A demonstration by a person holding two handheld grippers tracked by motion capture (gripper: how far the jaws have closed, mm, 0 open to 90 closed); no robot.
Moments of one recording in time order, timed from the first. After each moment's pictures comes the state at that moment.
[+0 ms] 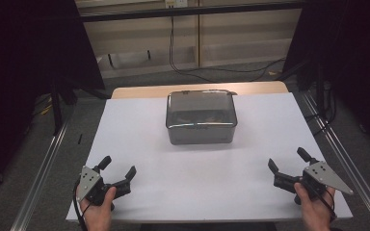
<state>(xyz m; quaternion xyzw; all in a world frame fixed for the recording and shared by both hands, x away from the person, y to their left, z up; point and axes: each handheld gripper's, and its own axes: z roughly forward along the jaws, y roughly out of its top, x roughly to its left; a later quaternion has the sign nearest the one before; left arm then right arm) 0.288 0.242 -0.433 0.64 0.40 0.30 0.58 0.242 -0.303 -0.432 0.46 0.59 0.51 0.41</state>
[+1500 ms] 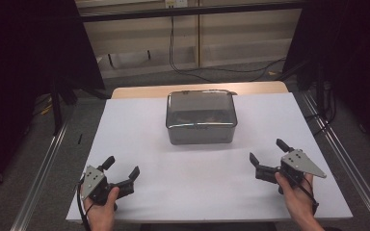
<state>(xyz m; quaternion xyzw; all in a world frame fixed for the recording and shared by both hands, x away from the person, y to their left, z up) 0.289 0.234 -0.434 0.65 0.40 0.29 0.58 0.277 -0.266 -0.429 0.43 0.63 0.52 0.38</state>
